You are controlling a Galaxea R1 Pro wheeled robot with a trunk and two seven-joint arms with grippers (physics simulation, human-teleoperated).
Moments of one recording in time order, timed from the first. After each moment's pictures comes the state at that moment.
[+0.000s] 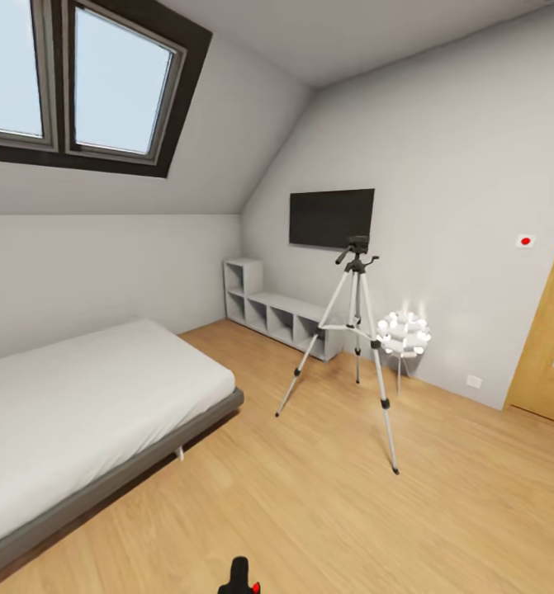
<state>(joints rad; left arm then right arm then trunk) -0.01 0.03 -0.01 -0.03 0.00 0.00 0.00 0.00 -0.03 0.00 -0.01 0.00 -0.02 0.06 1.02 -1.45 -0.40</state>
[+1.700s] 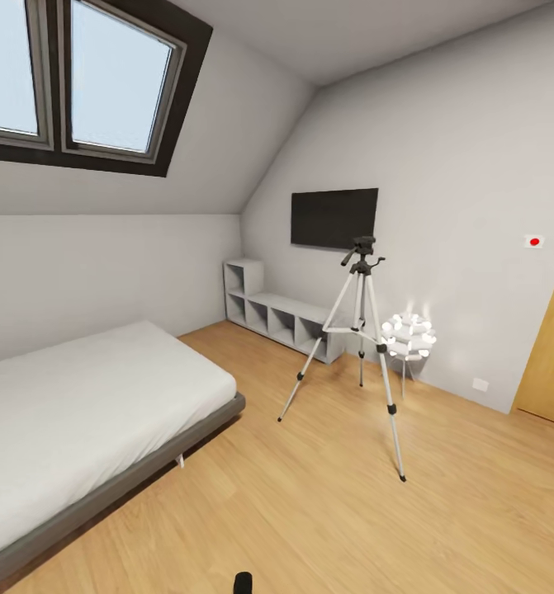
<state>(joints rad) -0.01 0.03 -0.01 -0.03 0.00 0.00 0.00 0.00 -0.03 0.00 0.00 0.00 -0.09 0.06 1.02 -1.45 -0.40</state>
